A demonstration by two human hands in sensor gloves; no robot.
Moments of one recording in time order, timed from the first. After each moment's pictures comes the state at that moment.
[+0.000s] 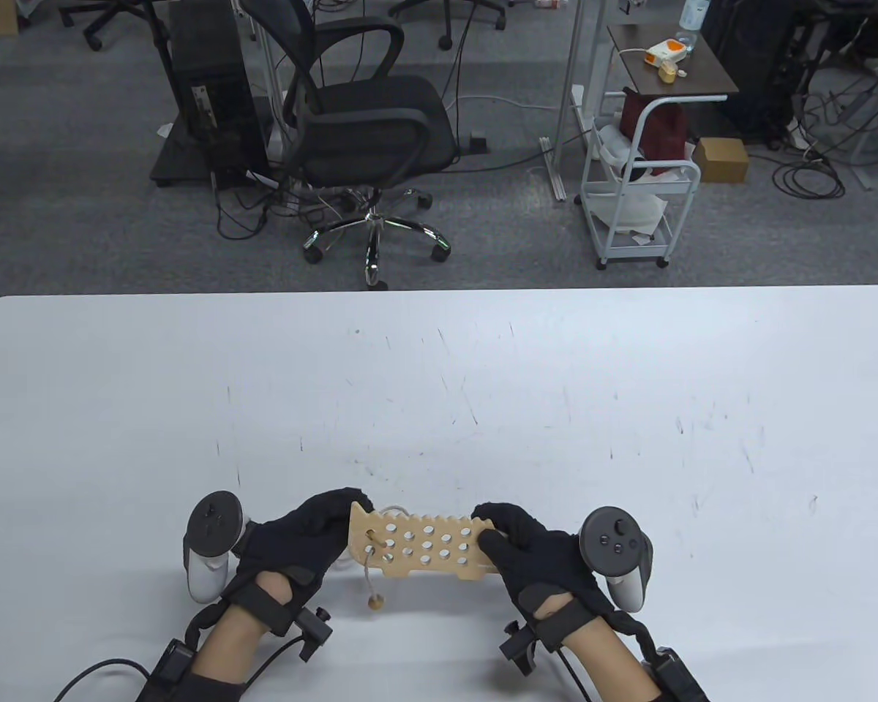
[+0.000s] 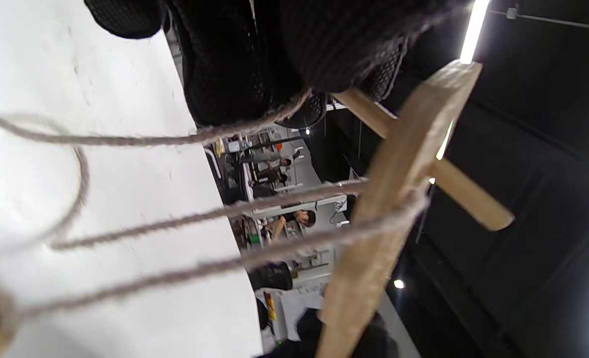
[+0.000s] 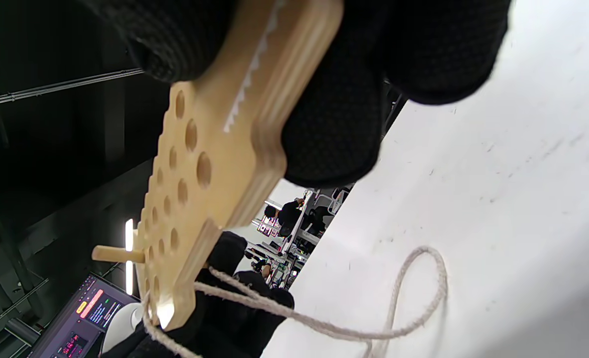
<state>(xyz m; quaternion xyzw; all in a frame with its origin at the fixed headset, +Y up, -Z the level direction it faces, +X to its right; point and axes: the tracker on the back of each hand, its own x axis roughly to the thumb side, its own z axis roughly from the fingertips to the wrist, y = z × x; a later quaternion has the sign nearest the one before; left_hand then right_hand) -0.246 -0.742 -0.316 -0.11 -0.17 0.64 0.74 0.111 -0.729 -0.292 0.17 -0.01 0.79 0.59</state>
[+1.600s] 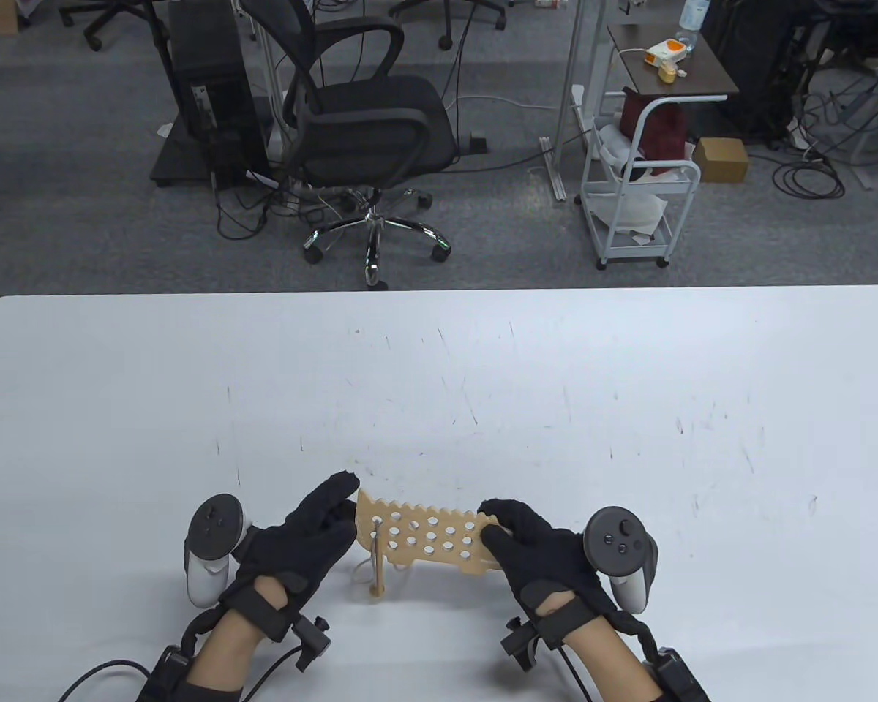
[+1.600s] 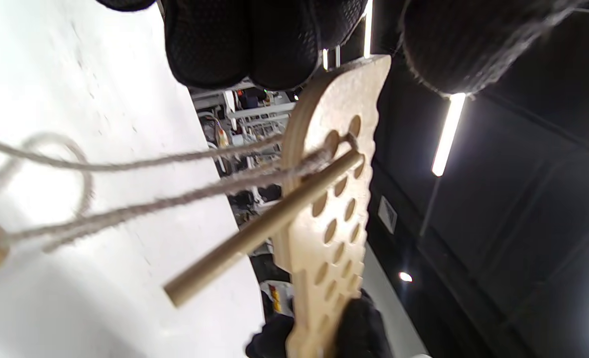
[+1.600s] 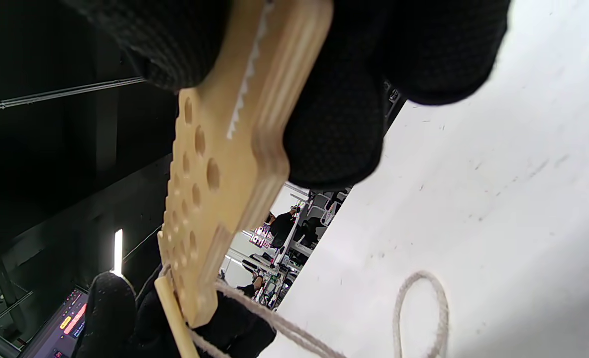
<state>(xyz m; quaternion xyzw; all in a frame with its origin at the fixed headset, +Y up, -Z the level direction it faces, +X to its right) -0.248 -0.737 -0.309 -0.10 -0.16 0.61 0.77 0.116 -0.729 -0.292 0.15 -0.02 0.80 0.59</state>
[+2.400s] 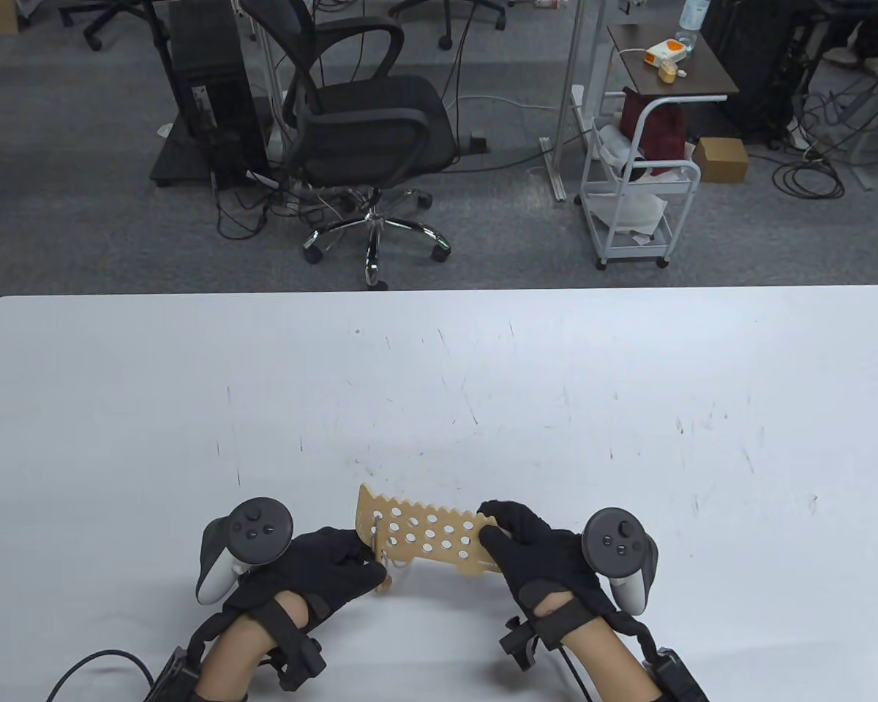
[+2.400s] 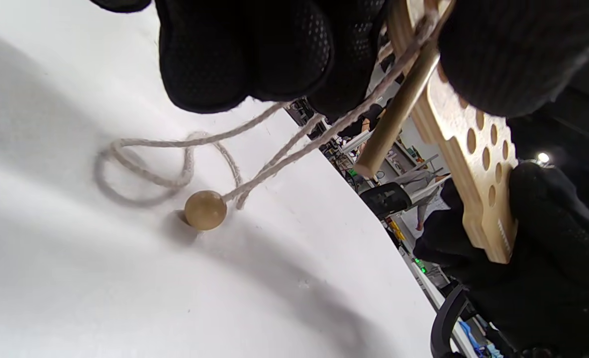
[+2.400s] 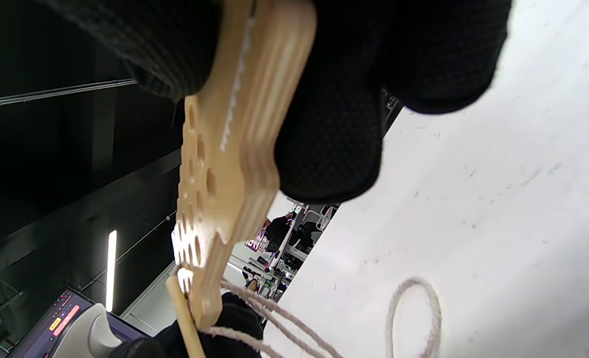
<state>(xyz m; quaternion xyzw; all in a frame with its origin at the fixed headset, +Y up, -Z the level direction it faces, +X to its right) -0.228 -0.737 -0.300 -0.18 -0.17 0.40 0.88 0.116 -0.729 -0.292 0.14 -0.02 0.80 0.58</state>
